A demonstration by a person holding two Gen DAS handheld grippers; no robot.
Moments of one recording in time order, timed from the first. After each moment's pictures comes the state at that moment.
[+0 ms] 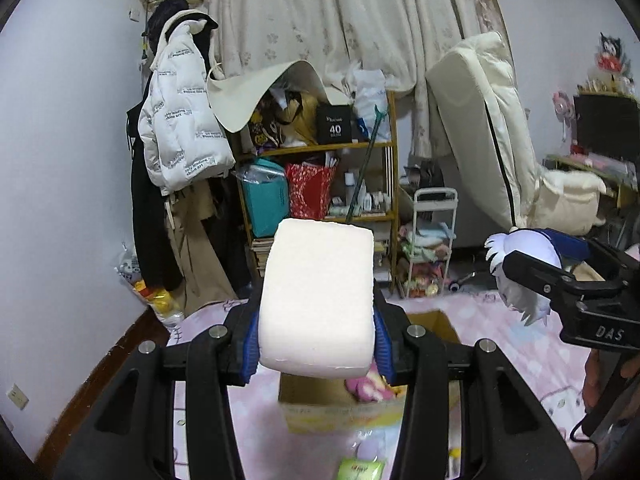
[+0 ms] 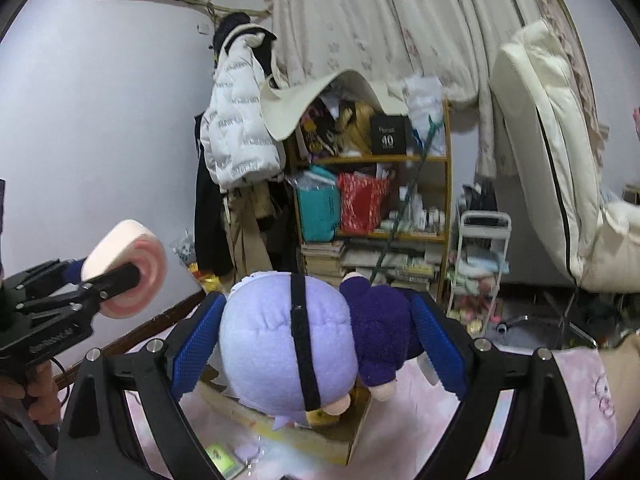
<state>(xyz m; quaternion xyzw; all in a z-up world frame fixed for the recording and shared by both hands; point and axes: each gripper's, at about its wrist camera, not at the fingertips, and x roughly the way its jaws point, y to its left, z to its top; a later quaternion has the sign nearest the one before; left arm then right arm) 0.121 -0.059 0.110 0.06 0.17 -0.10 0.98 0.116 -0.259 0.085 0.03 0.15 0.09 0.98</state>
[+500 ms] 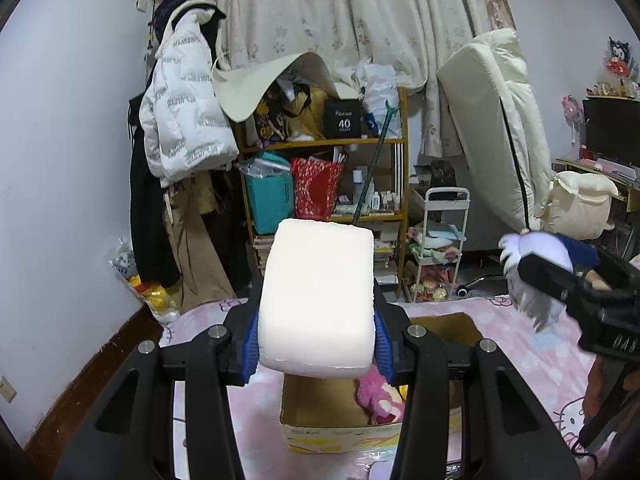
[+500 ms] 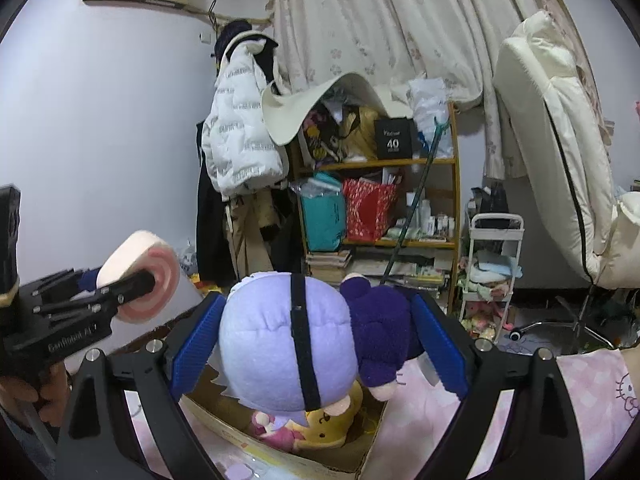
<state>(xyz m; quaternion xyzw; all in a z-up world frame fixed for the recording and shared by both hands) 0.166 -0.052 0.065 0.05 0.18 -0.09 0.98 0.142 -0.253 0.042 0.04 0.14 0.10 0.98</state>
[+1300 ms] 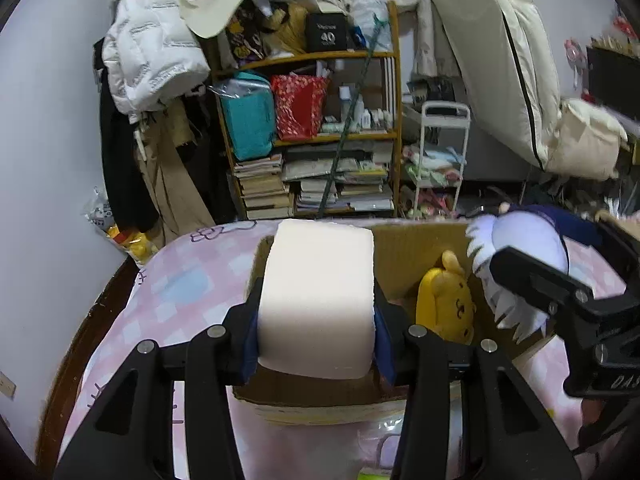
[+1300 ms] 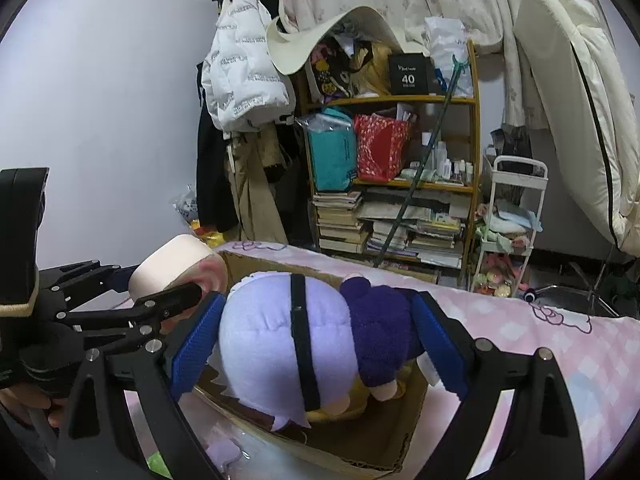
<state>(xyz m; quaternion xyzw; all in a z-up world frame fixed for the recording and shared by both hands) 0.219 -0.073 -0.031 0.09 0.30 -0.10 0.95 0.192 -0.233 -0.034 0.03 0.22 0.11 0.97</state>
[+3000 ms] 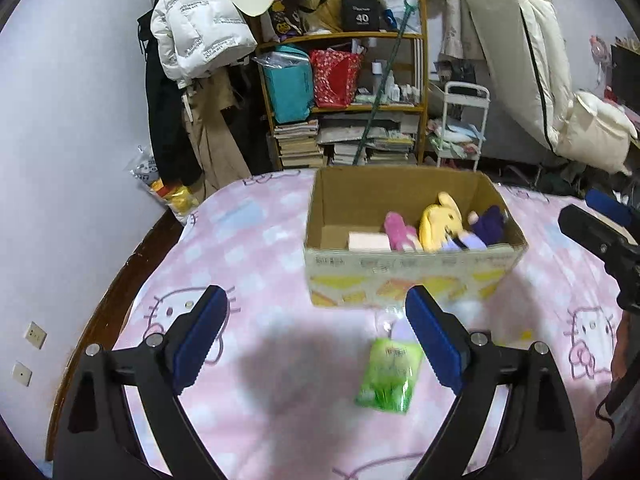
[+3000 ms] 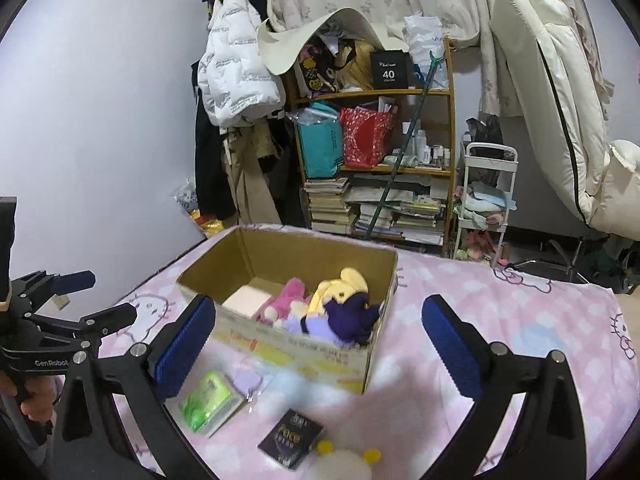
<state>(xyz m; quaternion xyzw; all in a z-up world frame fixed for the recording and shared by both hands) 0.099 -0.032 0.003 0.08 0.35 -0.04 0.93 0.091 -0.252 -0.001 0.04 0.25 0.10 0.96</state>
